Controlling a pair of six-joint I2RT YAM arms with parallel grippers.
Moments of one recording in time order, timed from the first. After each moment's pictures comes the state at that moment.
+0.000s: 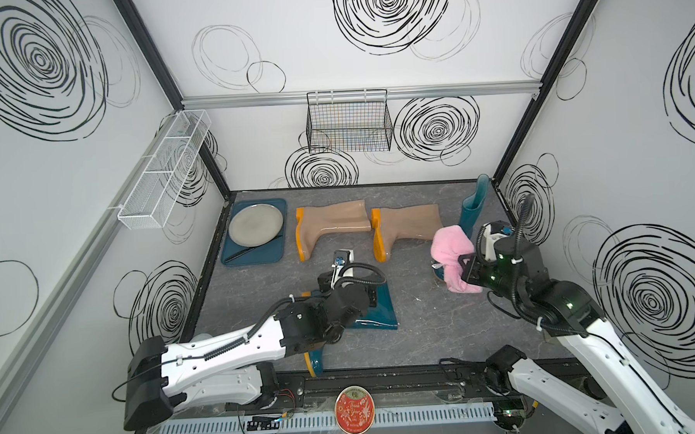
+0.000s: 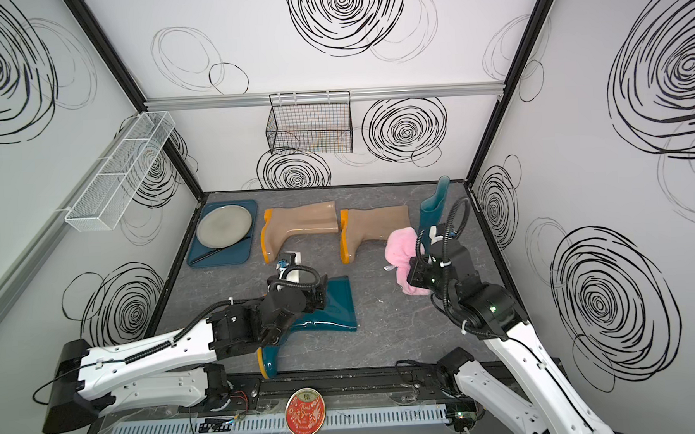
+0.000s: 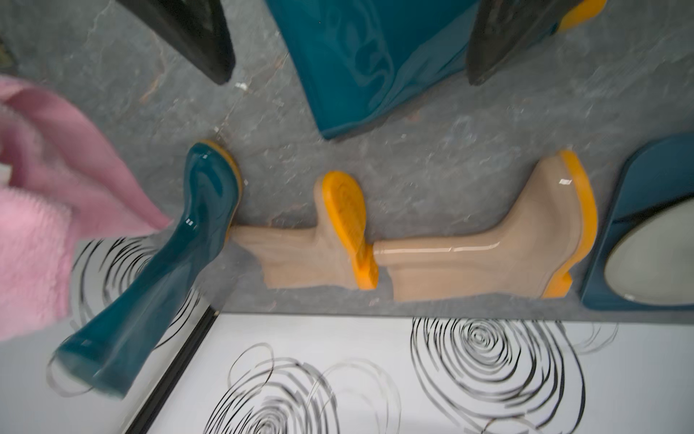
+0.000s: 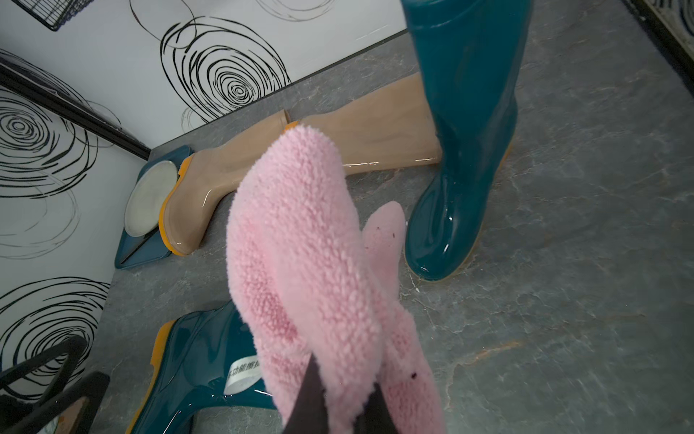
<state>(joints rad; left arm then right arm) -1.17 1.06 0.81 -0.45 -0.72 -0.76 0.53 0.78 0.97 -0.84 0.13 0.60</state>
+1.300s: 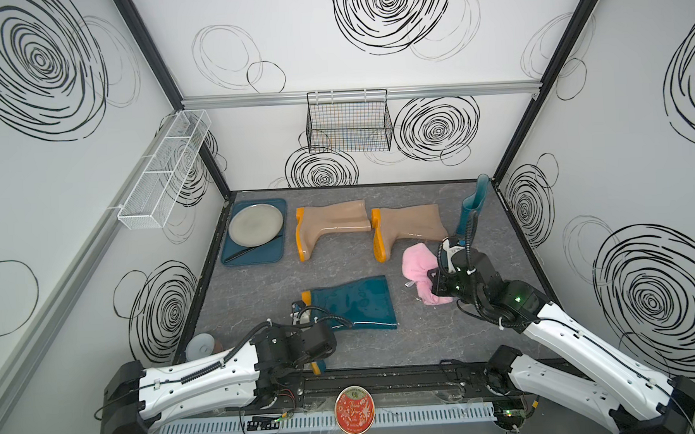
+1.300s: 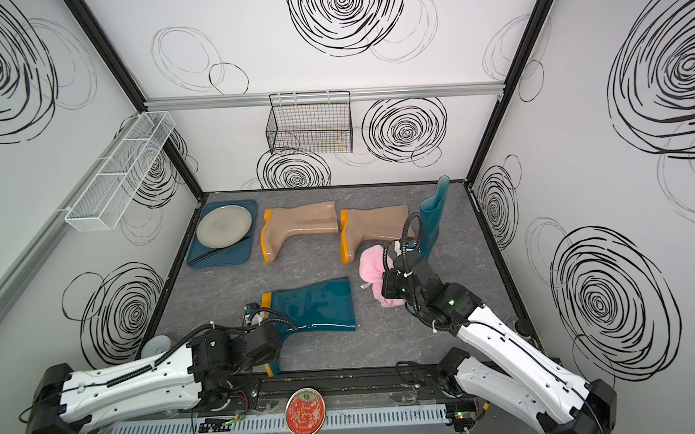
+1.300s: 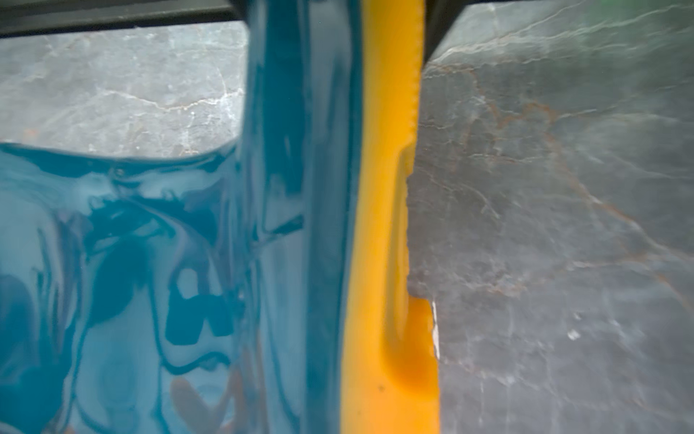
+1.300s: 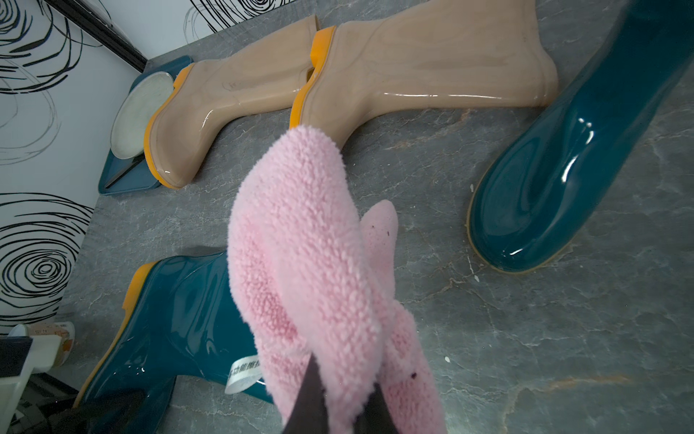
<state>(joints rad) -1.15 0.84 0.50 -0.92 -0.32 -1.28 0.73 0.84 0.78 -0.65 0.15 0.62</state>
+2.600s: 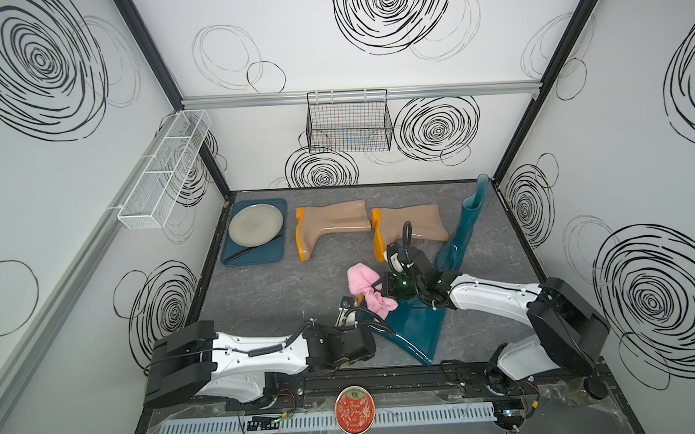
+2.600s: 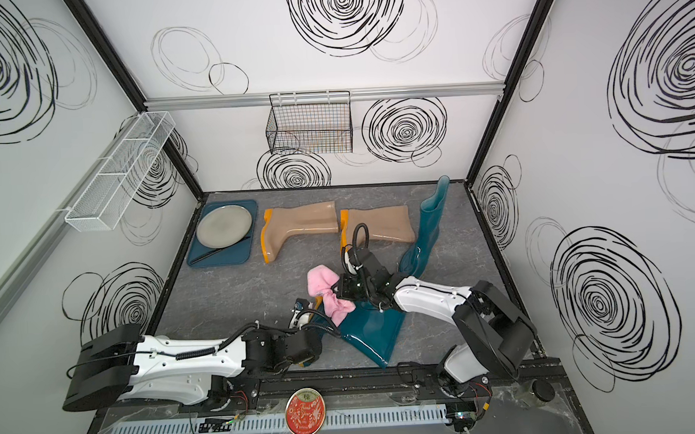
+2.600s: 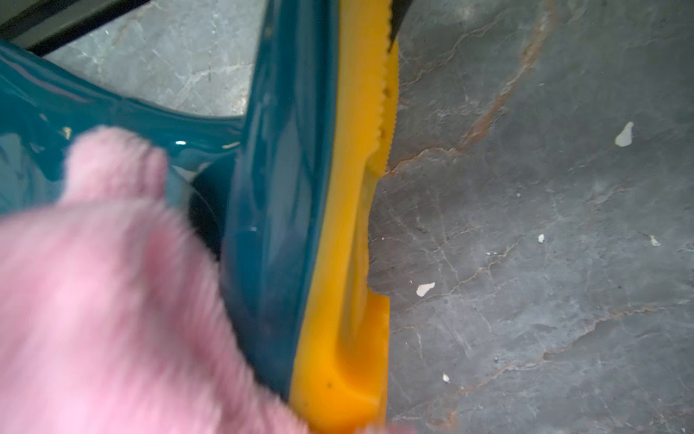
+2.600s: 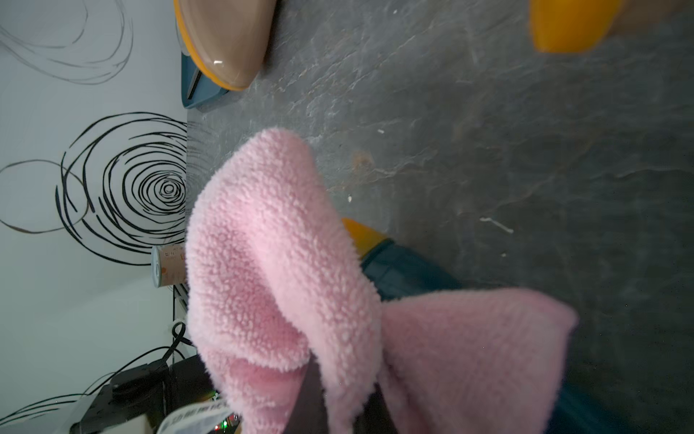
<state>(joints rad) -1.33 1.25 0.53 -0.39 -0.45 -1.02 0.74 1.50 0.72 0.03 -0.32 0.85</state>
